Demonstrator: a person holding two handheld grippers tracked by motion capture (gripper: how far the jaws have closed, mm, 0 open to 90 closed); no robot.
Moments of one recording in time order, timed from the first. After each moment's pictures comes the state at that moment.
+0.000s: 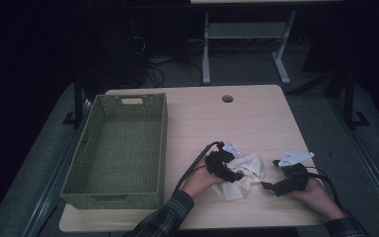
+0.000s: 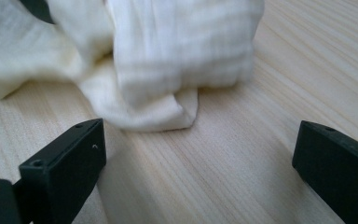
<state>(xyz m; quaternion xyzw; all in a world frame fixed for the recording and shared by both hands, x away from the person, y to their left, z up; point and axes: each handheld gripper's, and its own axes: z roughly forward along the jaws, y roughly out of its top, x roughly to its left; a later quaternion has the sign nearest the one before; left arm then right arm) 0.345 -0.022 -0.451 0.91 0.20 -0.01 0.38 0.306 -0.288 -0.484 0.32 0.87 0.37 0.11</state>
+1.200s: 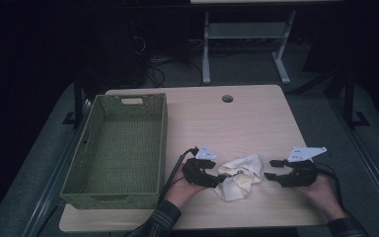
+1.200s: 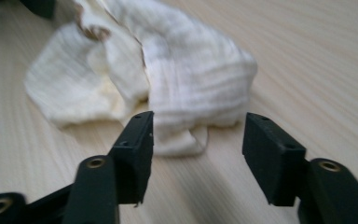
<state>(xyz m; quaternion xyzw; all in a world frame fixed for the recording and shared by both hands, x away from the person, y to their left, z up) 0.311 0.039 -0.440 0.87 0.27 0.03 0.42 0.304 -0.298 -0.450 0.29 0.86 0.42 0.09</state>
